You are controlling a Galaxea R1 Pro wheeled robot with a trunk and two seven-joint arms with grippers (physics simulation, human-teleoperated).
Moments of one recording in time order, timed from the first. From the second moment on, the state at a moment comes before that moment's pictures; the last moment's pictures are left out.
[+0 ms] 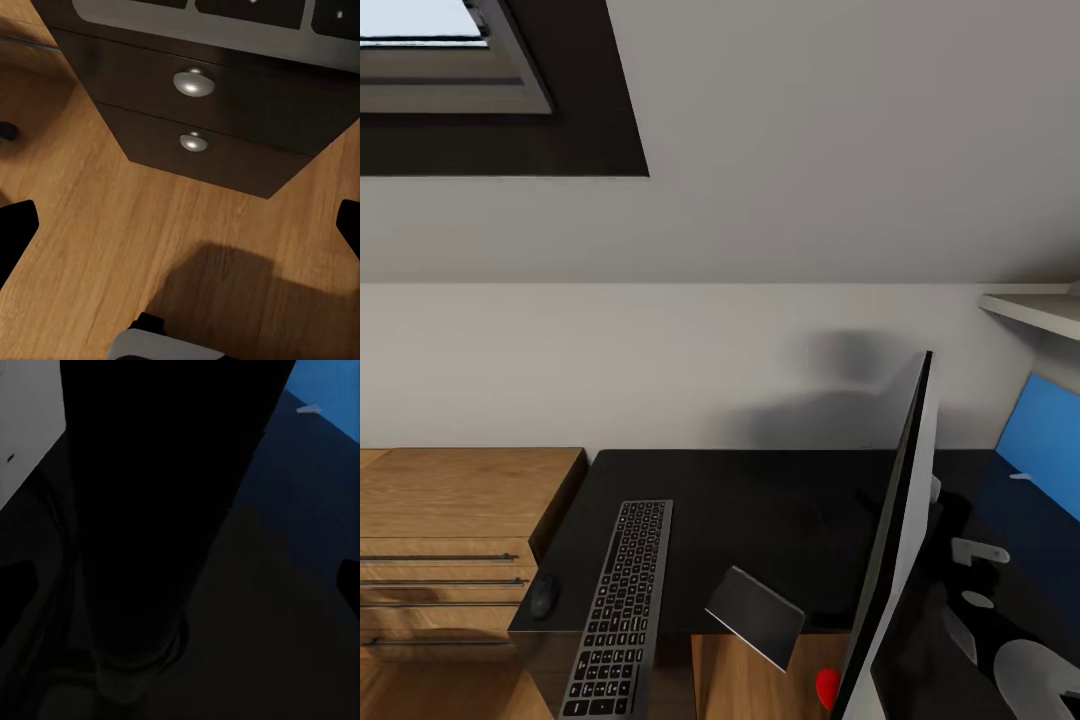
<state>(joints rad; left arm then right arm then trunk) 0.07 -0.02 -0.39 -0.82 0.41 -0.15 0.51 -0.70 -0.26 -0.19 -0.18 0.02 -0.28 -0.20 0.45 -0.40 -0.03</state>
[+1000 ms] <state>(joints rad) 0.07 -0.02 -0.39 -0.82 0.41 -0.15 0.51 -0.70 -0.26 -0.19 -0.18 0.02 -0.28 -0.20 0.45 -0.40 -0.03</state>
